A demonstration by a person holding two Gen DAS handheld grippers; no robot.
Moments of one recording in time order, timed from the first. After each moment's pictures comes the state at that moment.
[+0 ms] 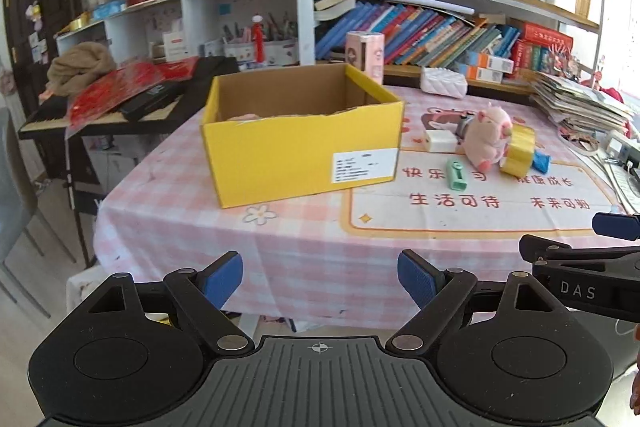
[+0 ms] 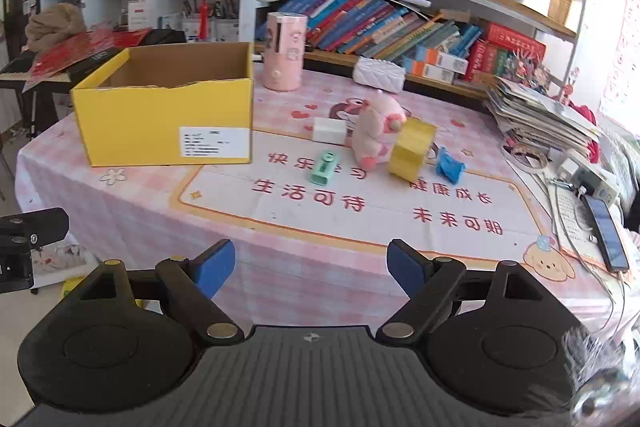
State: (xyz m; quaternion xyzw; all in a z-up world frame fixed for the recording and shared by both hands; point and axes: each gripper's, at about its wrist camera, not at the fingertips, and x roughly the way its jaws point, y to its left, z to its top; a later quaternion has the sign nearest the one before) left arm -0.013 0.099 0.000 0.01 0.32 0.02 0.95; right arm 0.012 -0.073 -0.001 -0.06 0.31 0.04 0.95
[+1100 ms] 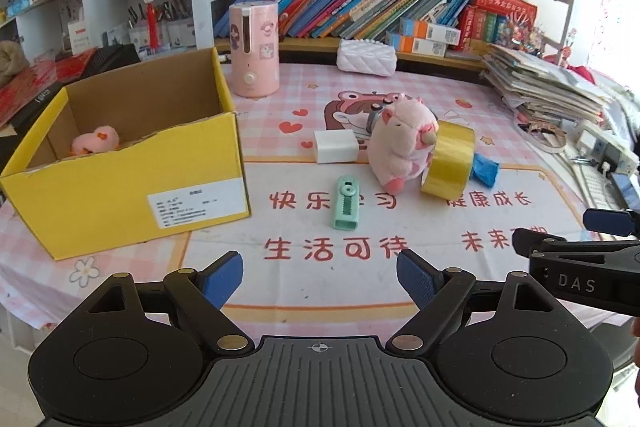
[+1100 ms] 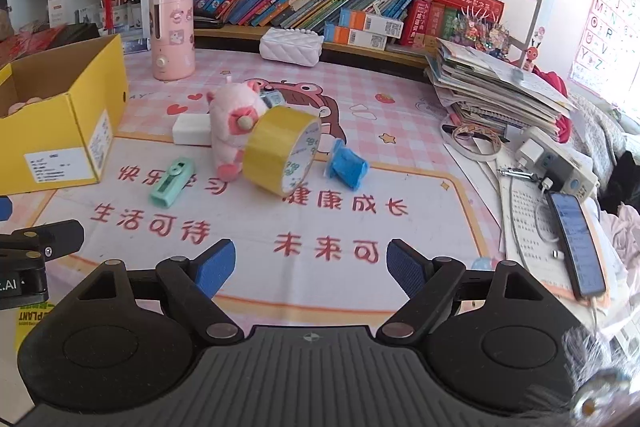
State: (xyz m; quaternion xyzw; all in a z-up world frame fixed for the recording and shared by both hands) left arm 0.119 -0.028 -0.019 0.00 0.37 -0.05 0.93; right arm 0.132 -0.203 -0.010 -0.05 0.36 -0.01 0.93
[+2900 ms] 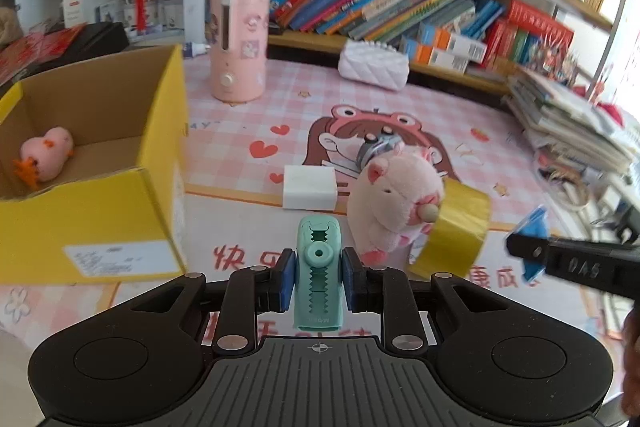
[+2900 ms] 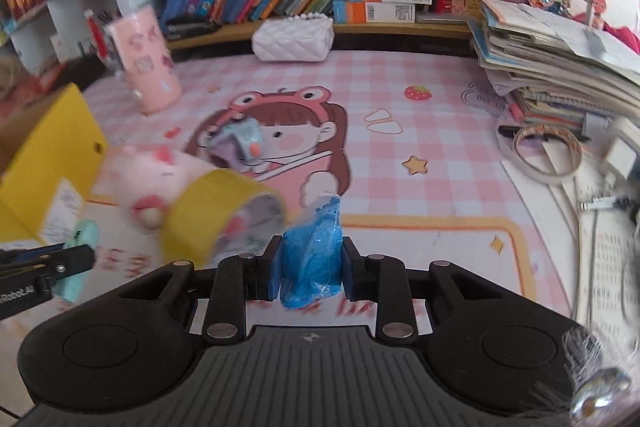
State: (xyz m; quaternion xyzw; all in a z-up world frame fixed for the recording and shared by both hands) left arm 0.203 -0.061 -0.021 -0.06 0.38 -0.03 0.92; right arm 0.254 -0.278 -0.018 0.05 0.39 0.09 0.92
